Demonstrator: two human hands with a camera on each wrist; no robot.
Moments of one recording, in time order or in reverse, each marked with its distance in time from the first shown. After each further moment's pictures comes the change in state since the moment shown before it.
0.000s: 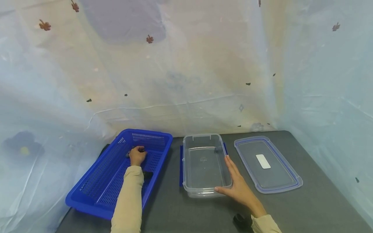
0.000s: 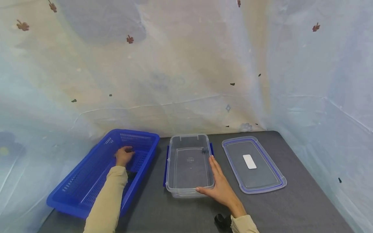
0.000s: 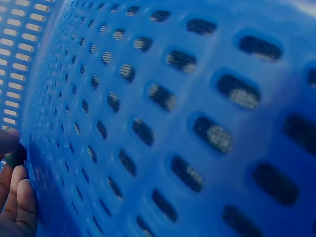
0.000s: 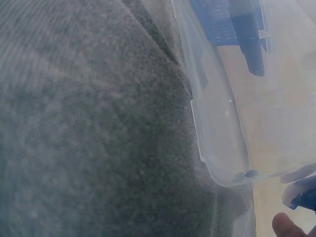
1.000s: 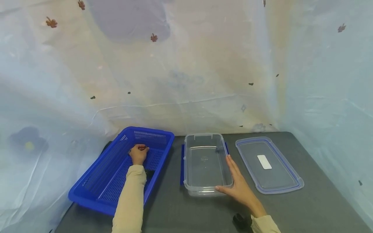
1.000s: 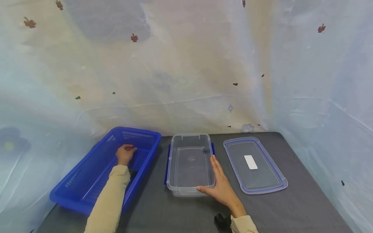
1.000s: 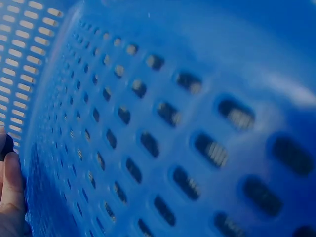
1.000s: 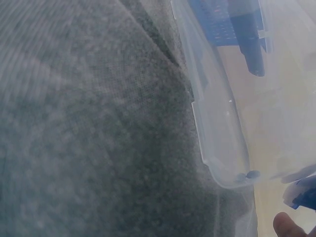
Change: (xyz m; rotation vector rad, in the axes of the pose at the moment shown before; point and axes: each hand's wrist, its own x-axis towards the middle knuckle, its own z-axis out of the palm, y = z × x) left_hand -0.009 0.004 0.004 -0.176 0.133 -0.096; right_hand 0.000 0.002 0.002 0.019 0.021 -0.009
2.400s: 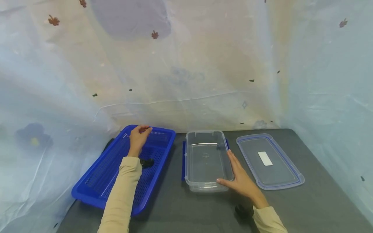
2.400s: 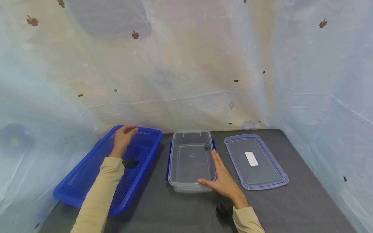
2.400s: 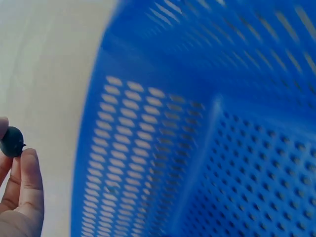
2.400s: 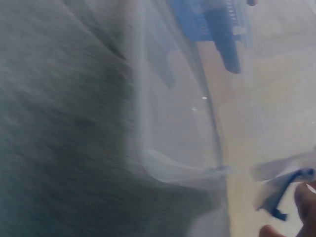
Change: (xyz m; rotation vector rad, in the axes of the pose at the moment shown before) left_hand -0.002 0.082 -0.034 -0.156 -0.144 0.149; right_hand 0.010 -0.007 -0.015 -0.102 -0.102 0.019
